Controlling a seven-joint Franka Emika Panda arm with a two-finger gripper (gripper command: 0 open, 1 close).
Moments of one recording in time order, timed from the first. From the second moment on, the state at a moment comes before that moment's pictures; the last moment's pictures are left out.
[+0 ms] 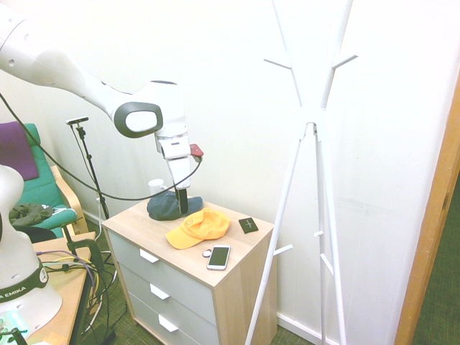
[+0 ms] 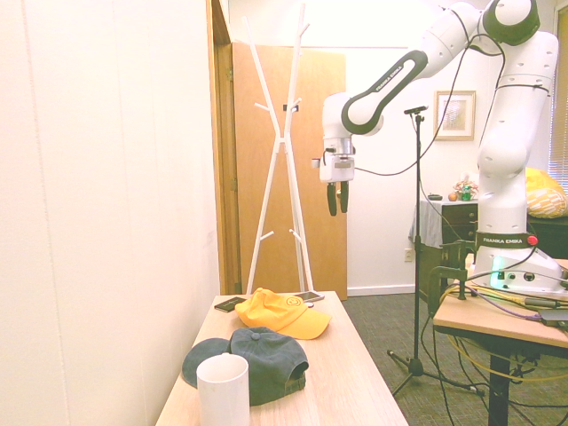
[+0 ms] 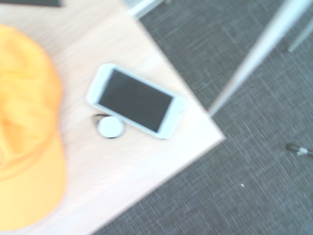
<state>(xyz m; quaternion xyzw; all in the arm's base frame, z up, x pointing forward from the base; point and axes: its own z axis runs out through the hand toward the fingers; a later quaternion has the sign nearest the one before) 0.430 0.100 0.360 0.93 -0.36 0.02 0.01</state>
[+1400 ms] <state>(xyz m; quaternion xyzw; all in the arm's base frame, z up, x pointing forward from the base) 0.542 0.307 0.210 0.96 -0.26 0.04 -0.04</state>
